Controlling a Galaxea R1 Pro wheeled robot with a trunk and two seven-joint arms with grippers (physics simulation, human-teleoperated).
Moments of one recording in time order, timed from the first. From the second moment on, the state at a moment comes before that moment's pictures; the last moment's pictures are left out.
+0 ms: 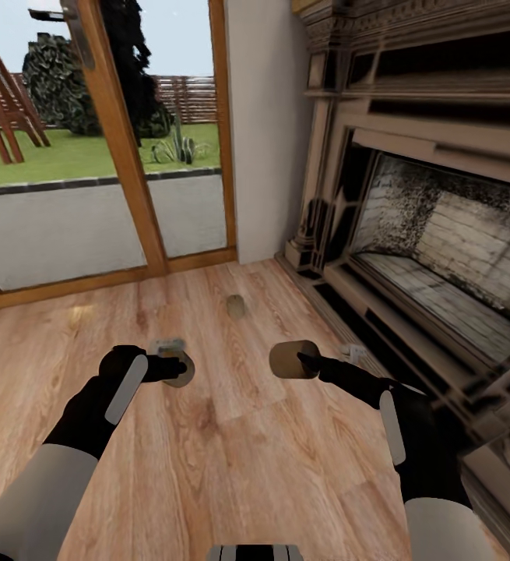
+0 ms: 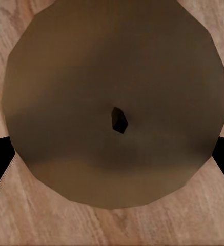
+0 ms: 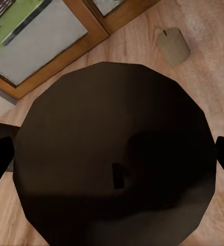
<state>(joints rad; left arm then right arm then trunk) -0.75 0.10 -0.17 -1.15 0.46 1.02 0.26 -0.56 0.09 -0.27 -1.26 -0.07 0.64 0.69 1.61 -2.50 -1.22</state>
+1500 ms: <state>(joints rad) -0.75 0.10 -0.17 -1.13 0.46 1.02 0.26 -0.56 0.09 -0.27 -1.26 -0.08 0.64 0.70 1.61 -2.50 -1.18</state>
